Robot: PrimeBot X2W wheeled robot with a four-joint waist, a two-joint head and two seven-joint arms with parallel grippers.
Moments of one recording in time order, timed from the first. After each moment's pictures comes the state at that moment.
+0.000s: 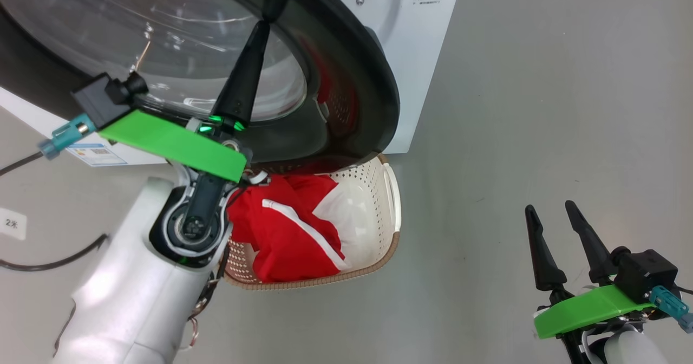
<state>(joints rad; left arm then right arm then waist) -0.79 0.17 -0.45 0.30 -1.45 -0.13 -0.14 -0.09 -0.05 -0.02 0.25 0.31 0.12 -0.26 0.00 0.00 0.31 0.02</state>
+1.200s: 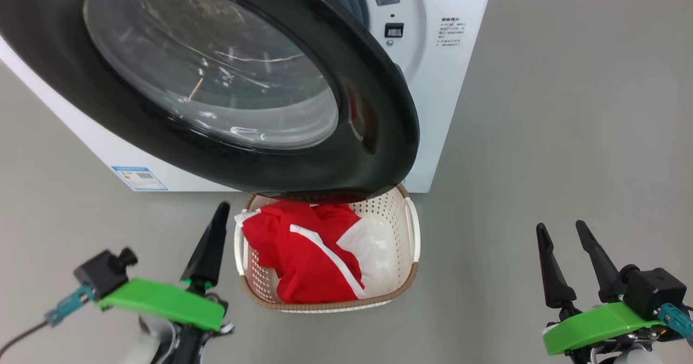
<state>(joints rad) -0.37 0.26 -0.43 0.32 -1.30 -0.13 -0.25 -0.04 -0.05 -0.05 0.25 0.31 0.12 -0.26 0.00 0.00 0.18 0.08</state>
